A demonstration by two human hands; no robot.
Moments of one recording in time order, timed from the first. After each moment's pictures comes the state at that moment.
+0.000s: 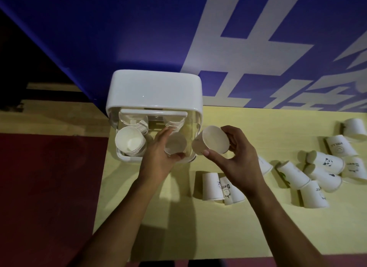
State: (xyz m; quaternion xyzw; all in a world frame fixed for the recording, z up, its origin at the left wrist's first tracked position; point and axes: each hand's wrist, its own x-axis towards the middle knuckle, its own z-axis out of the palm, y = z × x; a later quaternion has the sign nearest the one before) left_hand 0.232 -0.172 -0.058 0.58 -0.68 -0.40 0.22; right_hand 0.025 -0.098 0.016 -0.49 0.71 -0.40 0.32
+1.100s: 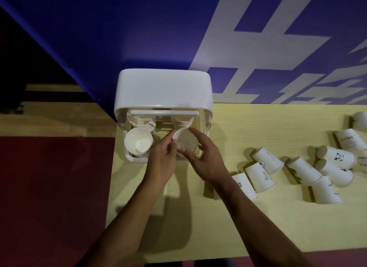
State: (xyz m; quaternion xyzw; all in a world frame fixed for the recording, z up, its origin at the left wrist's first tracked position) left_hand 0.248 -0.177 -0.057 0.57 -0.56 -0.54 0.26; right_hand 0.100 -0.135 -0.058 -0.53 0.68 -0.37 0.36
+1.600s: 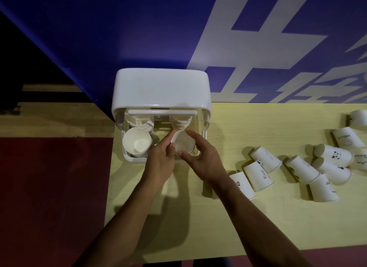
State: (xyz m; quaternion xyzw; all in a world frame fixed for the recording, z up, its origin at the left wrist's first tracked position) left_hand 0.251 -0.177 -0.065 0.57 -0.61 -0.50 0.22; right_hand 0.097 -0.132 -0.071 -0.51 0.68 -0.35 0.38
